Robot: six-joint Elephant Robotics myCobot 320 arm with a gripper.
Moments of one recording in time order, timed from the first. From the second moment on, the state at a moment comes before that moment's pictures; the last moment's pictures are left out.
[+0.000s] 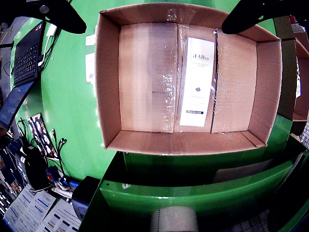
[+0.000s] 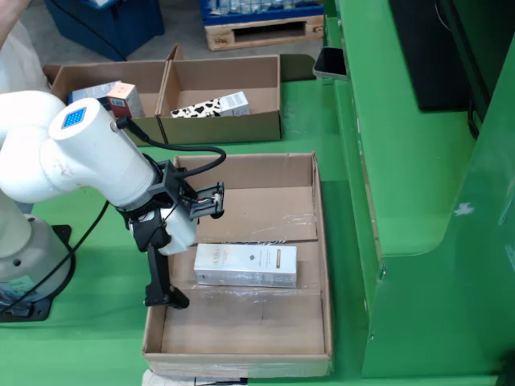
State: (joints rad) arm 0.01 -0.21 -1.20 0.20 1.58 0.01
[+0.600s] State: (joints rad) arm 0.01 -0.27 -1.11 0.16 1.58 0.01
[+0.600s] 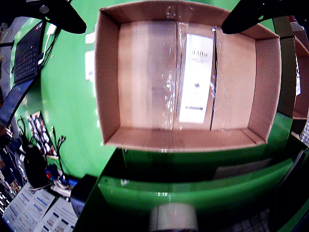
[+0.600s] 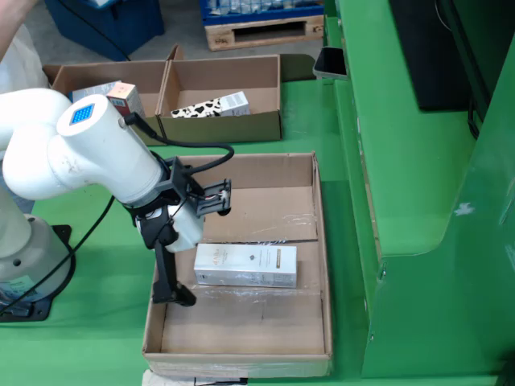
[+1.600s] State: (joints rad) arm 0.03 -0.45 -0.82 0.04 1.58 0.02
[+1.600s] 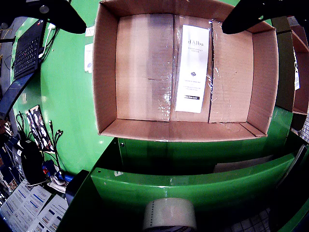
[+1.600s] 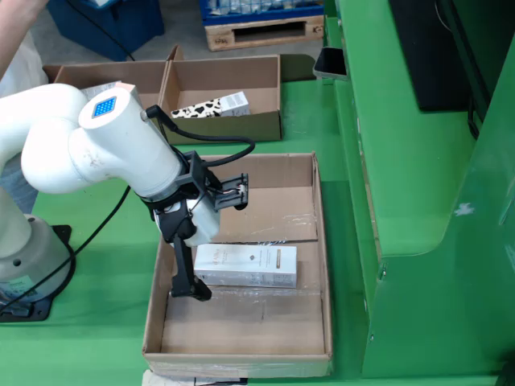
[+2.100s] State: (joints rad) arm 0.02 -0.60 -0.60 -0.06 1.58 0.02
